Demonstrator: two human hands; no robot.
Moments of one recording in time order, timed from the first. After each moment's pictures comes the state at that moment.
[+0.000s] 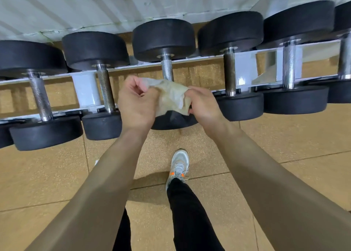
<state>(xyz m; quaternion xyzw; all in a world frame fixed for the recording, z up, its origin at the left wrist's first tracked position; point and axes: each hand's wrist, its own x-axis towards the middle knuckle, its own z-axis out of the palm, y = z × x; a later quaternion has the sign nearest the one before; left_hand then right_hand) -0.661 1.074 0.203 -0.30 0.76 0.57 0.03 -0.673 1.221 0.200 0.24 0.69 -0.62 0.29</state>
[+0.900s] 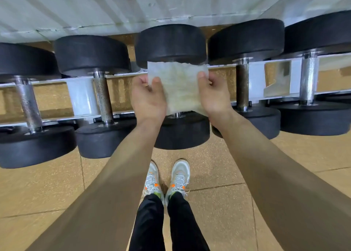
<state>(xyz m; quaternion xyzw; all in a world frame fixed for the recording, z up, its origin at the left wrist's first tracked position) -0.719 1.081 0.131 -0.36 0.75 0.55 0.02 -0.738 1.220 0.133 0.26 0.77 -0.56 0.16</state>
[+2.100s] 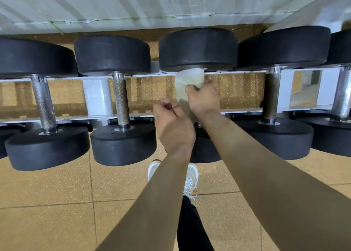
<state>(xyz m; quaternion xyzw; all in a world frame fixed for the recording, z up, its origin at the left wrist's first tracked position) -0.692 1.093 0.094 -0.47 0.73 0.50 0.01 -0.762 1.146 0.079 0.25 0.85 -0.40 0.24</state>
